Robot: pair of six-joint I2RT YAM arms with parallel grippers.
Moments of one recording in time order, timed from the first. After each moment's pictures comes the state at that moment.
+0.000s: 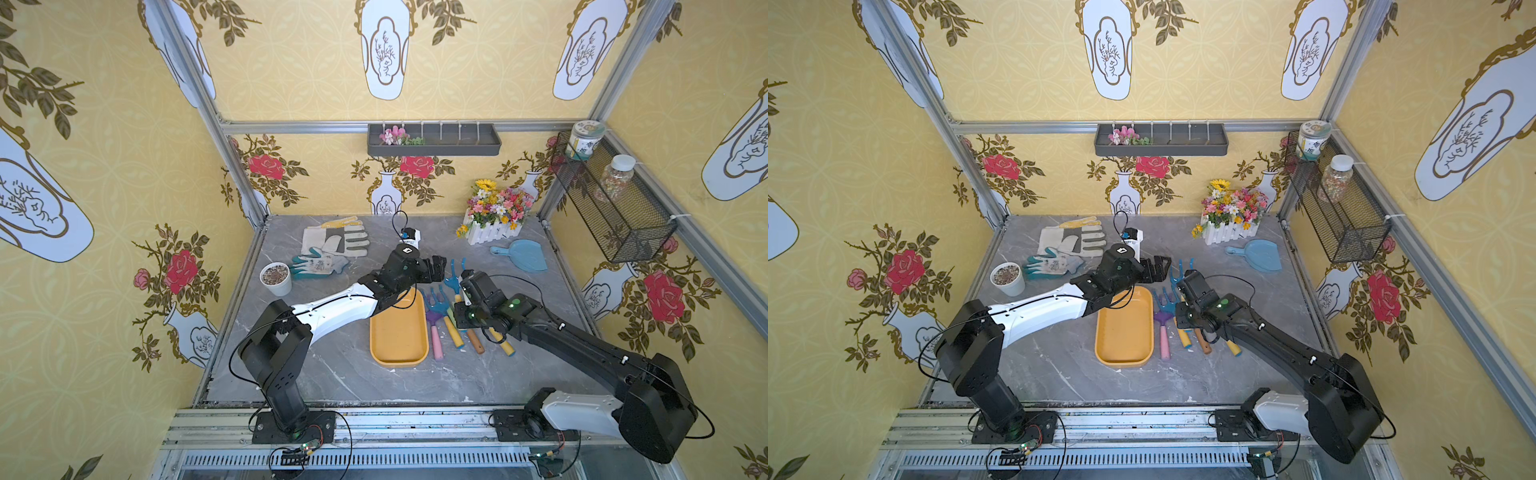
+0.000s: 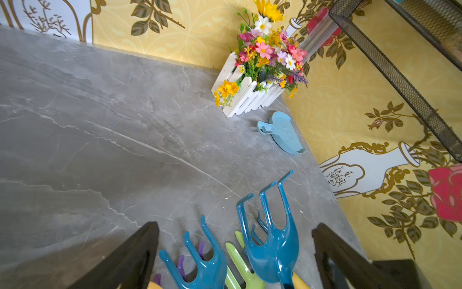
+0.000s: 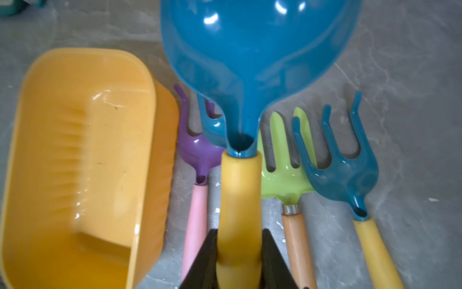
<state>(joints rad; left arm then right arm) -0.80 1.72 1.18 0.11 -0.06 -0.62 0.60 1.24 0.85 -0.60 0.04 0.46</state>
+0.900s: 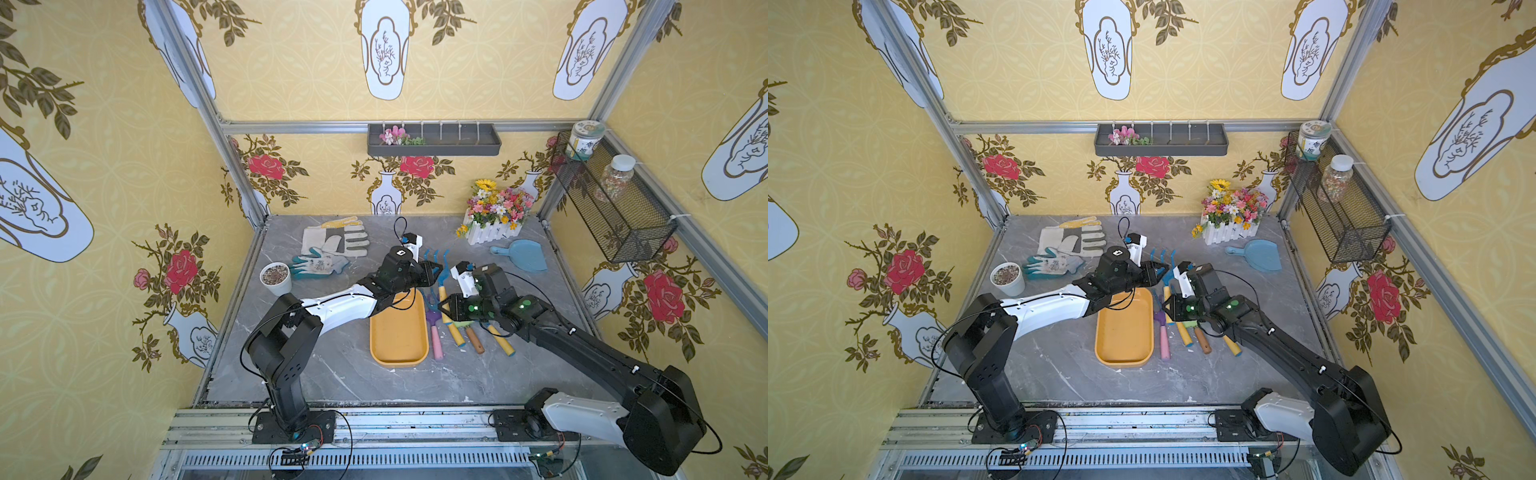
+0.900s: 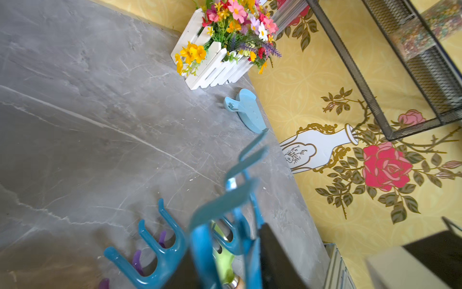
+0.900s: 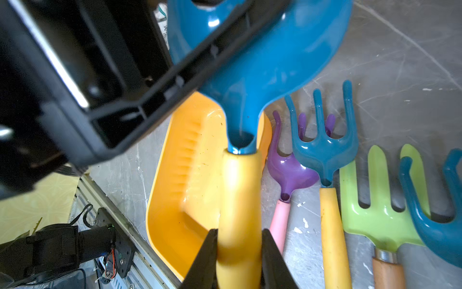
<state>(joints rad) -0.75 1.77 1.12 0.28 0.21 -0.77 0.54 1.19 0.81 -0.42 -0.31 0.47</state>
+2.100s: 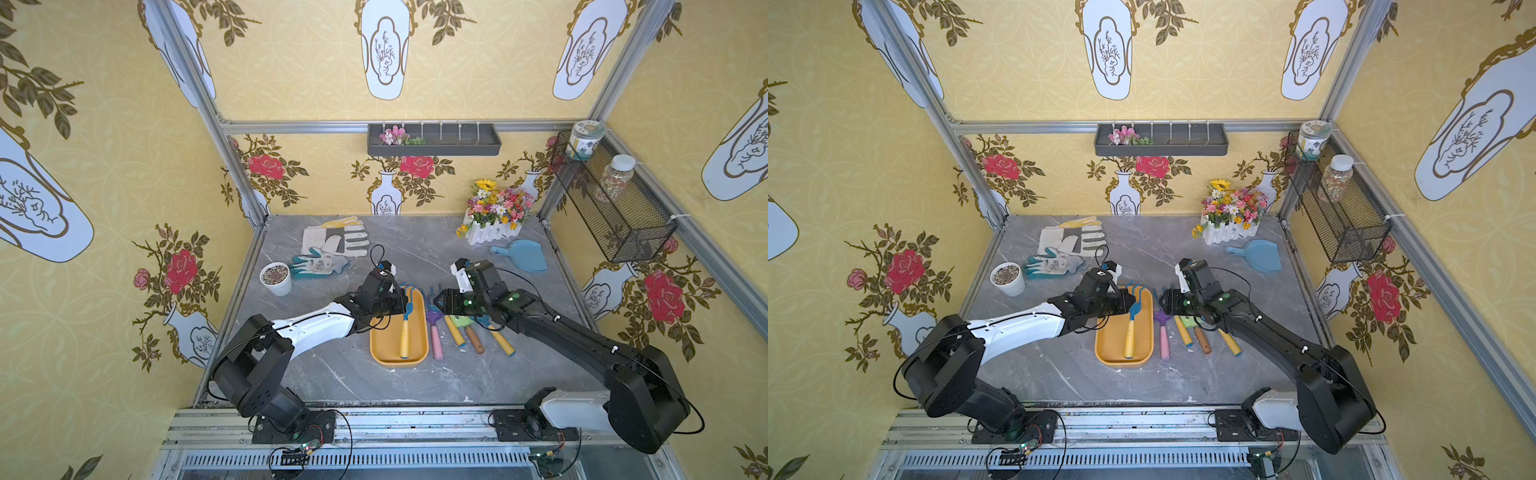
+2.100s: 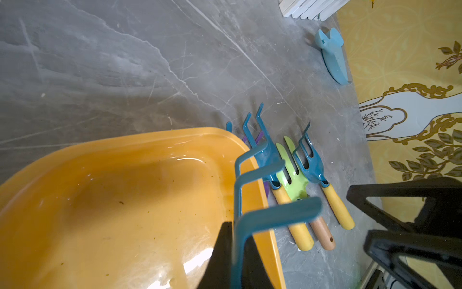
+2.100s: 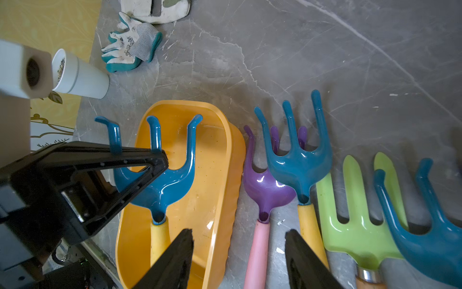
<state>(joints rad) -0.72 1.55 0.84 -0.02 0.12 -0.71 0.52 1.30 0.84 -0.38 -0.22 0.50</state>
